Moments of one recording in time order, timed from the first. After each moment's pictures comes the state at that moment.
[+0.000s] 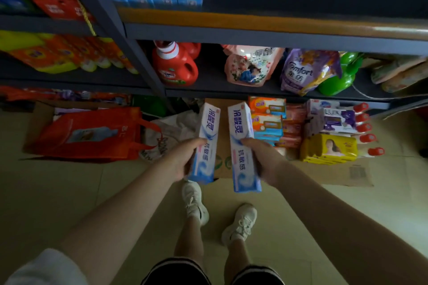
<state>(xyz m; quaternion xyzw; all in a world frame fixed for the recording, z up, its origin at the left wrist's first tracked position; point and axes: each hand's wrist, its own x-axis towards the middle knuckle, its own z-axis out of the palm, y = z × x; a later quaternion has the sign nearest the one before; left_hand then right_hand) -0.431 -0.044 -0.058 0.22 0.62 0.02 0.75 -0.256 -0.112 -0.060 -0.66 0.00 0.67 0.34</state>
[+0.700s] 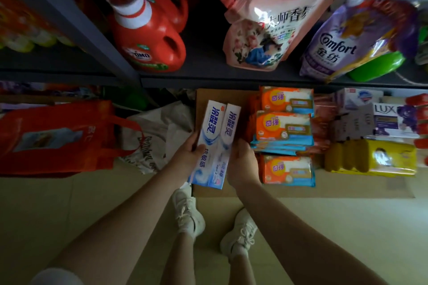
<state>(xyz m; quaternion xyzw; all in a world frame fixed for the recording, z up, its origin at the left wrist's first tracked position) -0.418 -0.012 -0.247 0.41 0.56 0.09 0.71 -0.299 -0.072 -0.199 -0.84 -0.24 0.43 0.21</state>
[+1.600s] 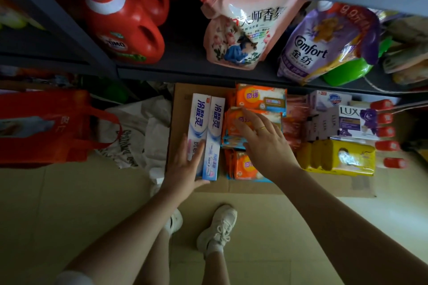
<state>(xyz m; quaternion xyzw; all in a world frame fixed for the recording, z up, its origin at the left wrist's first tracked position) -0.400 -0.082 -0.270 0.84 0.43 -0.02 0.32 -0.187 -0.090 -0.161 -0.71 -0.69 0.15 -0.04</state>
